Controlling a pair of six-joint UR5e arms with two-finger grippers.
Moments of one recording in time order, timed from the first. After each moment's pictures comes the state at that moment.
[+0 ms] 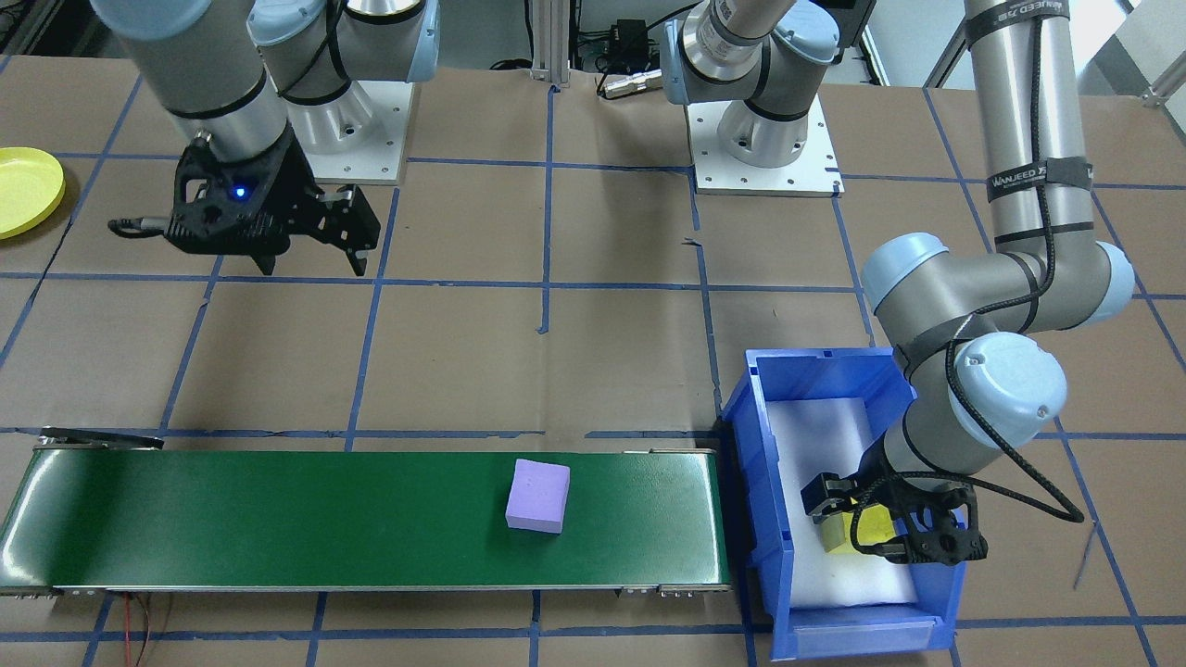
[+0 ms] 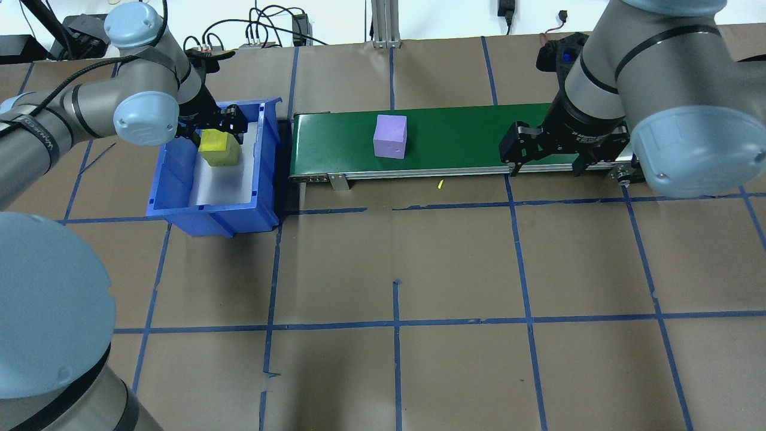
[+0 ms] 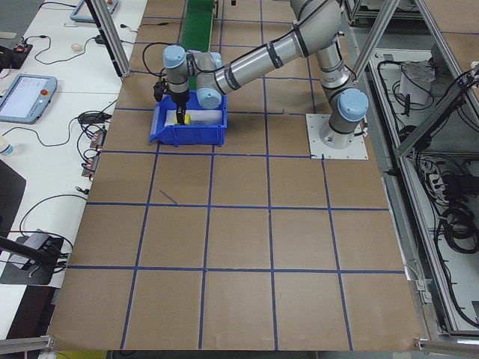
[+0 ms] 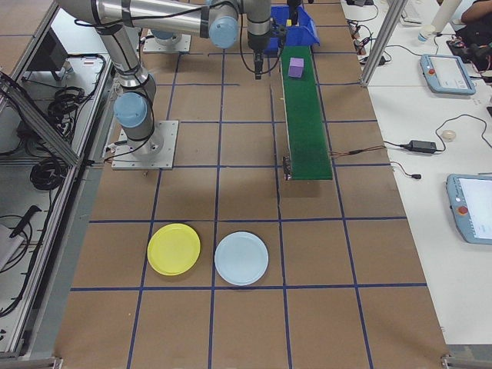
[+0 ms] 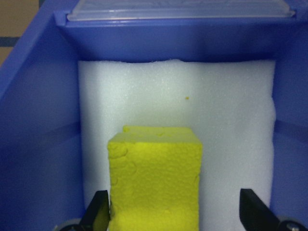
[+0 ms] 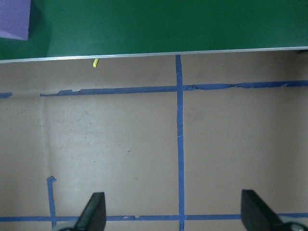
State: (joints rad) left arm -1.41 -2.10 -1.56 -0.99 1.58 0.12; right arm 1.56 -1.57 1.78 -1.83 -1.52 0.03
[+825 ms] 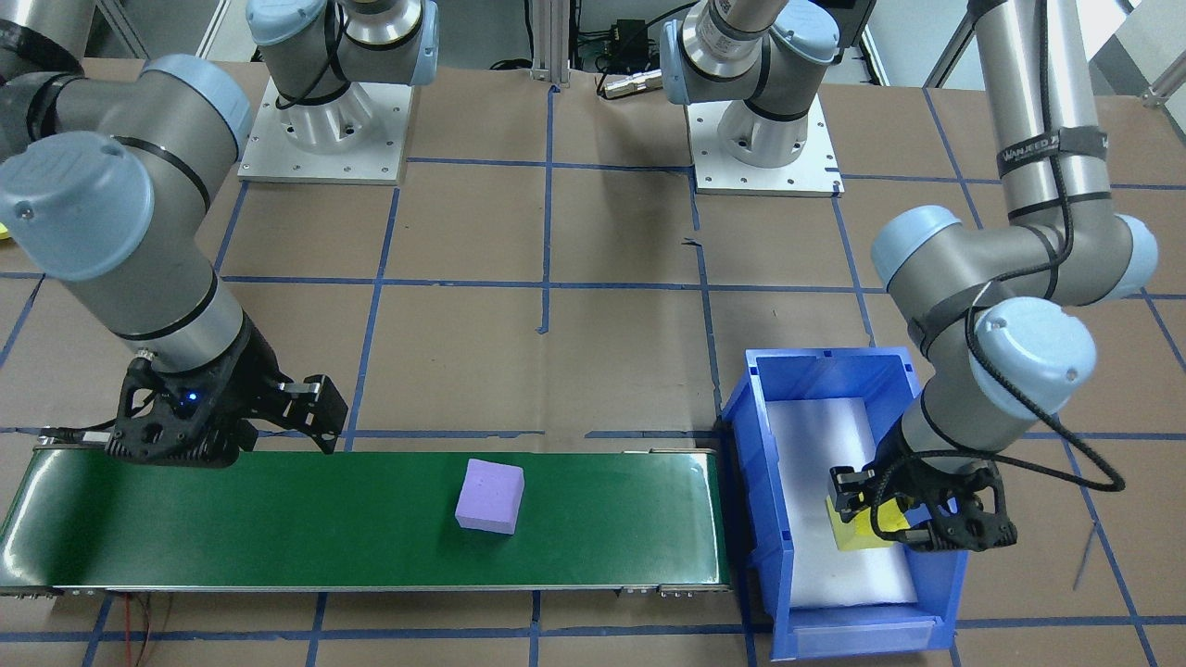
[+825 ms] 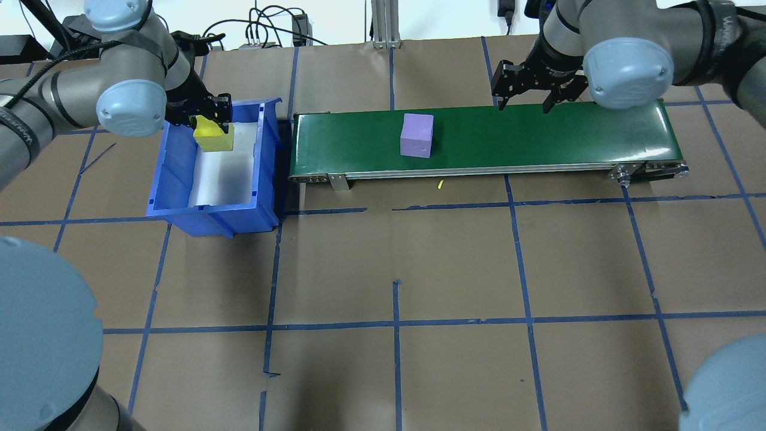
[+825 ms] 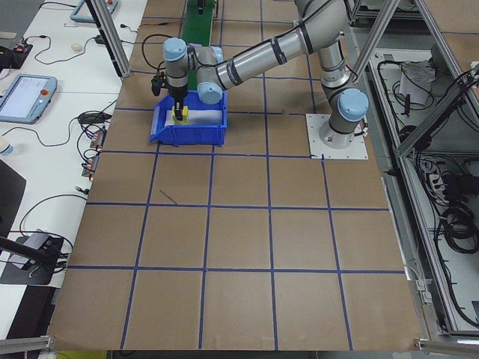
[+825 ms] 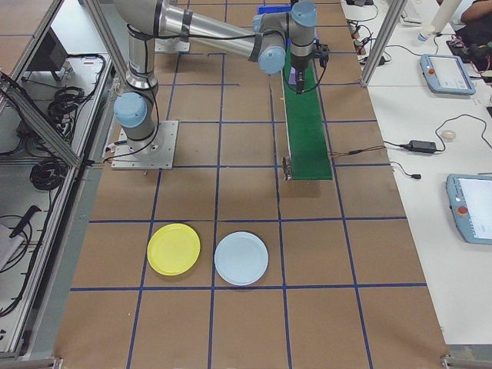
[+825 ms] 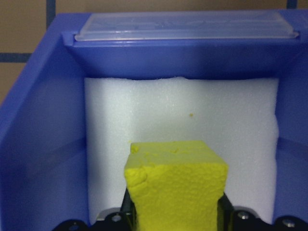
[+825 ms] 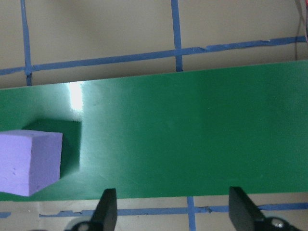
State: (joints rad) left arm -1.41 -2.01 -1.54 -1.04 1.58 0.11; right arm 1.54 -1.23 1.53 -2.01 -1.45 0.05
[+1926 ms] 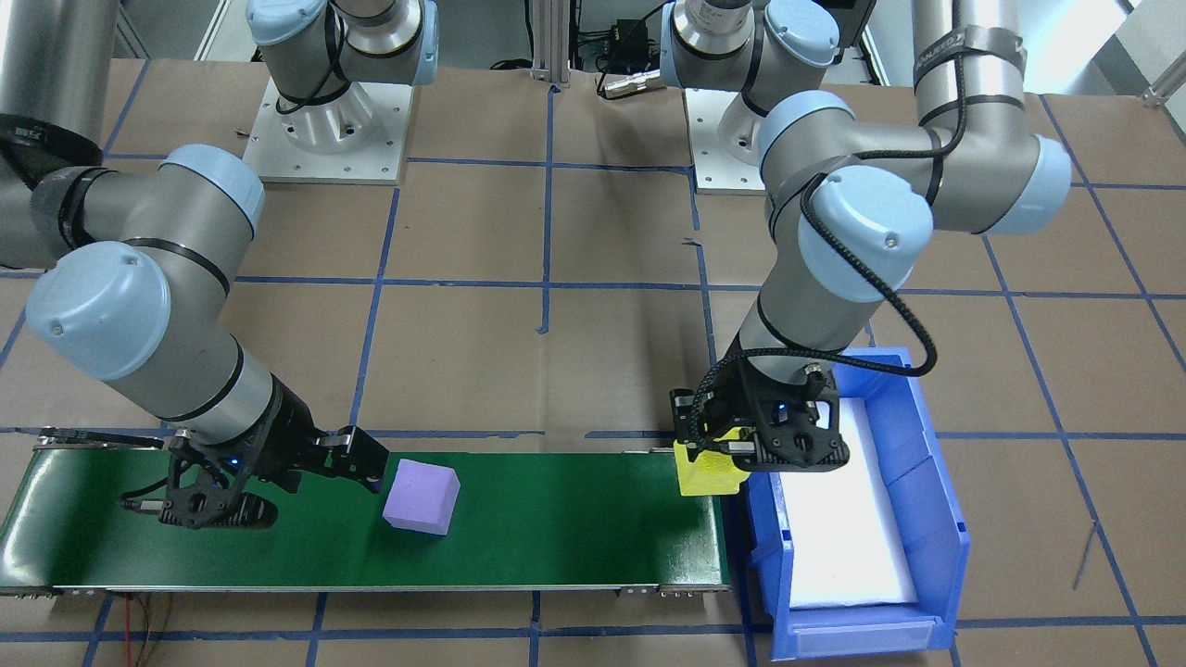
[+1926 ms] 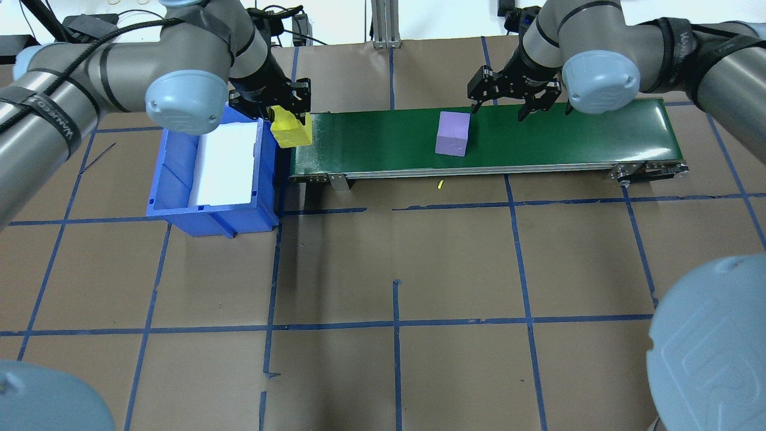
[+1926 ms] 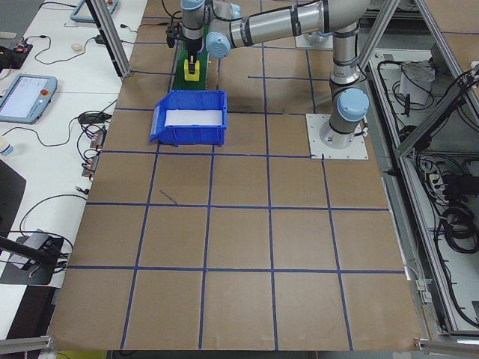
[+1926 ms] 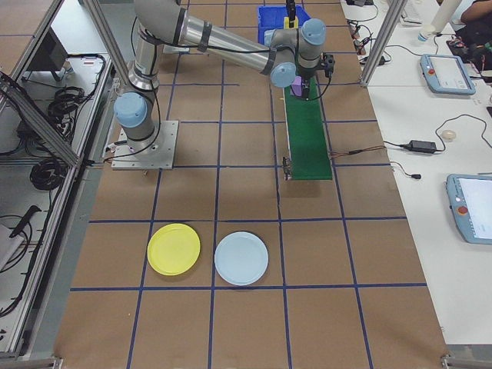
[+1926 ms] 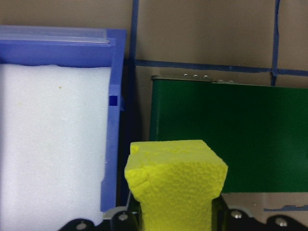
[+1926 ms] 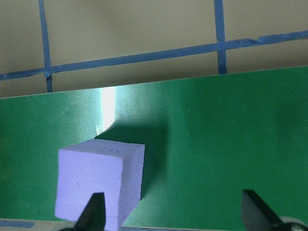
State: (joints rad) left arm -1.65 -1.95 -1.54 -1.09 1.48 -0.12; right arm 1.54 -1.14 1.54 -2.05 -1.34 0.06
